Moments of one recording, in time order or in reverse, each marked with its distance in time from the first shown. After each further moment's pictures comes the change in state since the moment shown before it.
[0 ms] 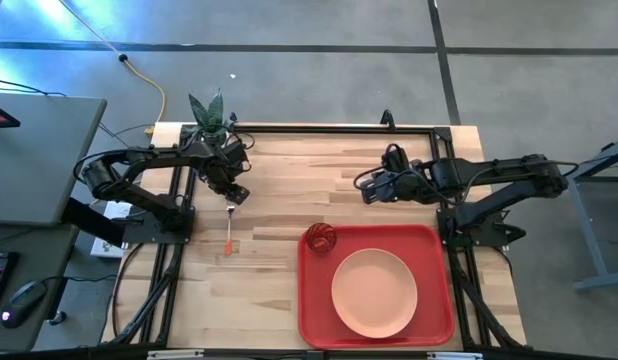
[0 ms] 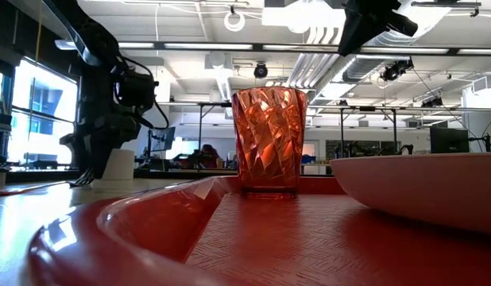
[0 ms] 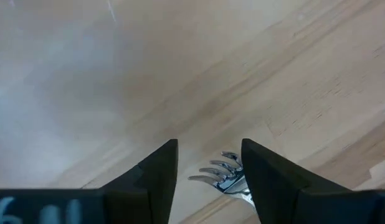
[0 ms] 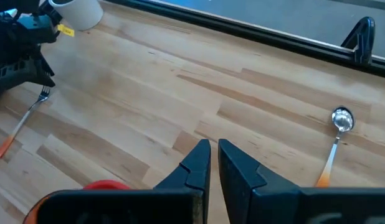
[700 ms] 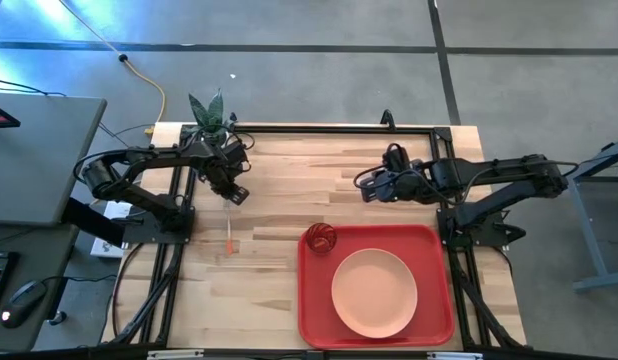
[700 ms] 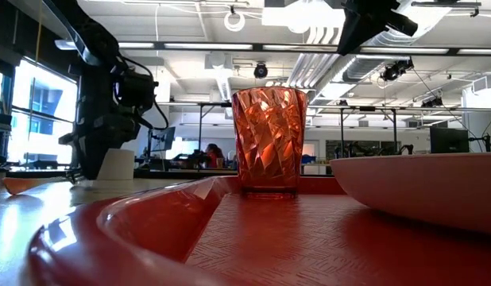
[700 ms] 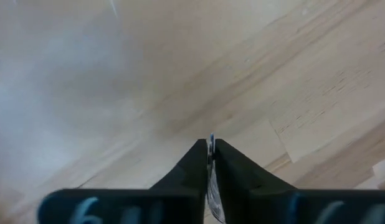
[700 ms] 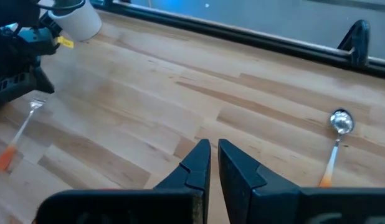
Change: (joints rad) left arm 0.000 0.000 0.000 -0.008 0.000 -0.003; right arm 0.000 0.001 0.000 0.003 0.034 0.025
